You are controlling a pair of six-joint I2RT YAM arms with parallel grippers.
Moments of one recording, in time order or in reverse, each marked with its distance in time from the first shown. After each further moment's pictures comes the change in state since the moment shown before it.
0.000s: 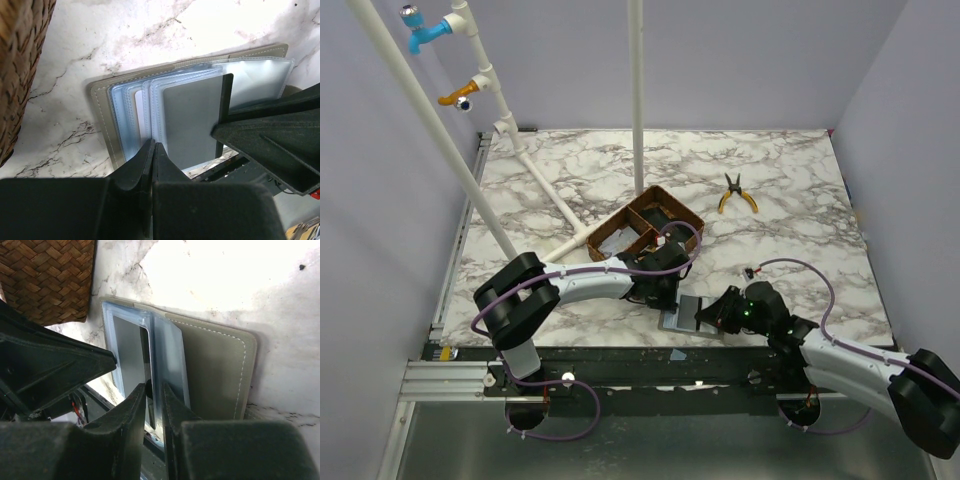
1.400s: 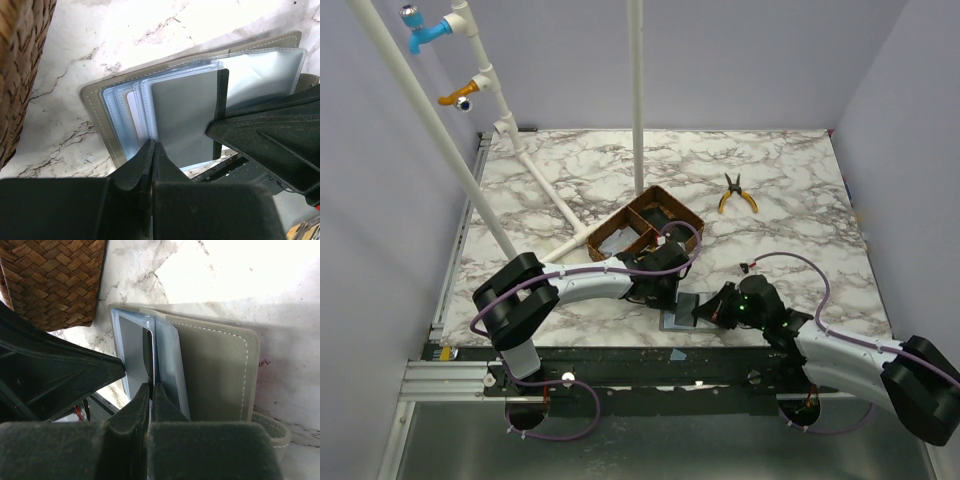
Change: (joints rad) left arm 0.000 -0.005 -0.002 -0.001 0.002 0.011; right arm 0.011 0.095 0.070 0.009 -0.004 -0.010
